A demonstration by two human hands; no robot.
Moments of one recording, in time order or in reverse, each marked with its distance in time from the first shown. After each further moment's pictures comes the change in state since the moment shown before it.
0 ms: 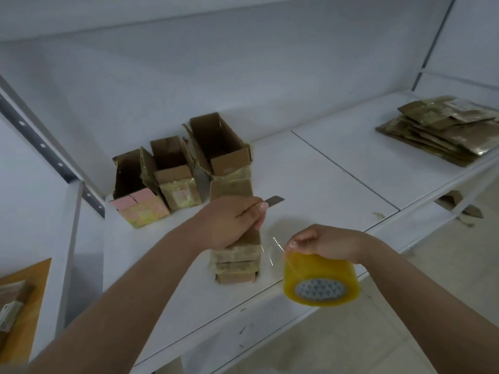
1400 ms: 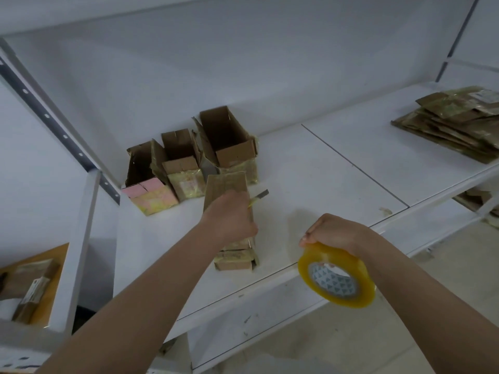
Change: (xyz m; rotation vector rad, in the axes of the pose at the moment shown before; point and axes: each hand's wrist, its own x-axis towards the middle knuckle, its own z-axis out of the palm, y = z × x) left_hand 0.011 0.013 0.028 0.302 0.038 -0.443; right_hand 0.000 0.007 -0.003 0.010 0.176 0.208
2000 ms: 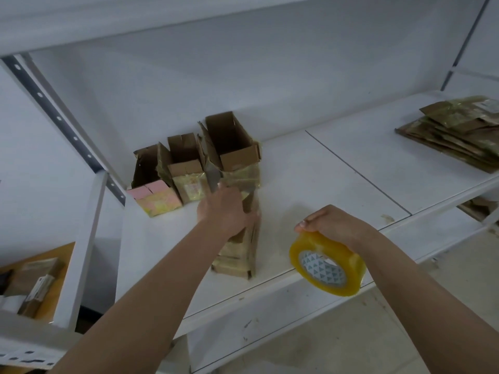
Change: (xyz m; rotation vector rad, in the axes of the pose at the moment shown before) left_hand 0.009 -0.007 -0.003 0.103 0.120 -0.179; right_hand -0.001 -0.006 -0.011 0.224 0.081 -0.103
